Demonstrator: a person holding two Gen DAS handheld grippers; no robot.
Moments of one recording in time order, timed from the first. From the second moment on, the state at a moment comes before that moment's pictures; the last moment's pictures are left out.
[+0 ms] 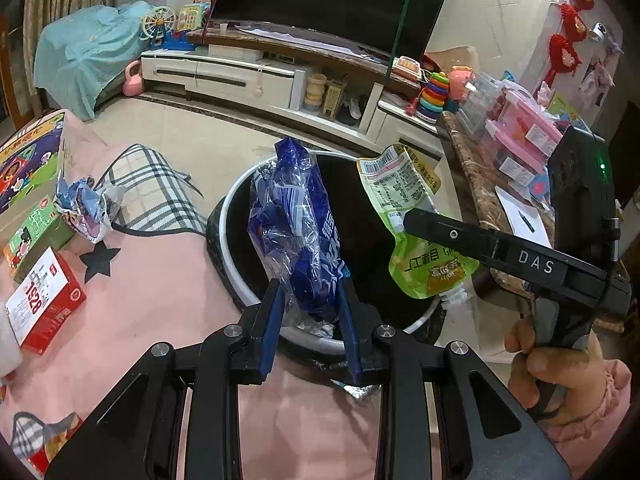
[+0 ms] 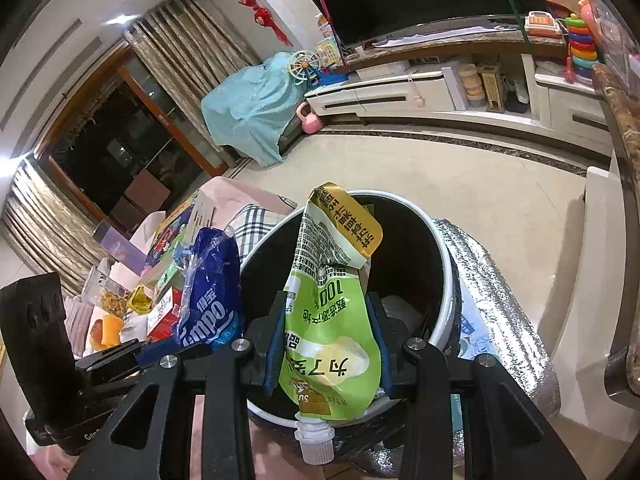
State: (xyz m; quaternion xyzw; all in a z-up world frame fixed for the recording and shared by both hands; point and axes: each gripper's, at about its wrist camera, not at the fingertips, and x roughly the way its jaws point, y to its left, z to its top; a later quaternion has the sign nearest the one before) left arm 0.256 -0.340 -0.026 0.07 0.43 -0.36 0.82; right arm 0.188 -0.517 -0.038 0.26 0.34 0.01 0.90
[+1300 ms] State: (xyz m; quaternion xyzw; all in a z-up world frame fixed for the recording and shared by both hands) left arm 0.165 -0.183 -0.039 -0.03 0.41 -0.30 0.86; right arm 0.141 -0.423 -0.035 0.27 0.32 0.04 0.91
